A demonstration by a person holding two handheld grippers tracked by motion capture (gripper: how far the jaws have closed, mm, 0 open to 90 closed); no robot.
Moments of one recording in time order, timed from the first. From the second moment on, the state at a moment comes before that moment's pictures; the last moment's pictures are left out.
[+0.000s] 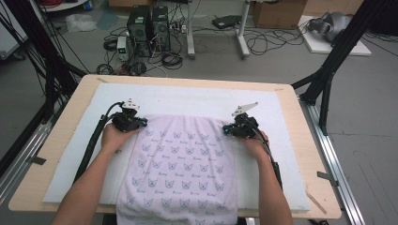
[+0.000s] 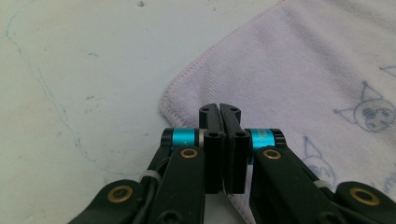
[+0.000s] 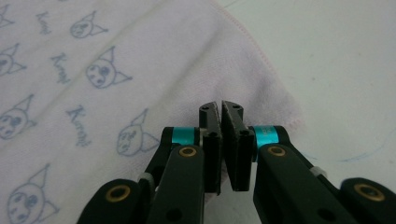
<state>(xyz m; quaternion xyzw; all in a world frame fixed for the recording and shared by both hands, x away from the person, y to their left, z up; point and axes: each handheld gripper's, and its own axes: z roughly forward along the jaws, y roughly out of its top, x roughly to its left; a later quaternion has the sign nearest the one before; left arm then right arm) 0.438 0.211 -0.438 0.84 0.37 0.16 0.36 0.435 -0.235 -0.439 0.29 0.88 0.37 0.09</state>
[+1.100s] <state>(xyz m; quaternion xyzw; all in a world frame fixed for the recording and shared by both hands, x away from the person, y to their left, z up) 0.271 0.261 -0.410 0.85 0.25 0.14 0.45 0.293 -0.256 -0.393 0.19 0.88 0.44 0.05</state>
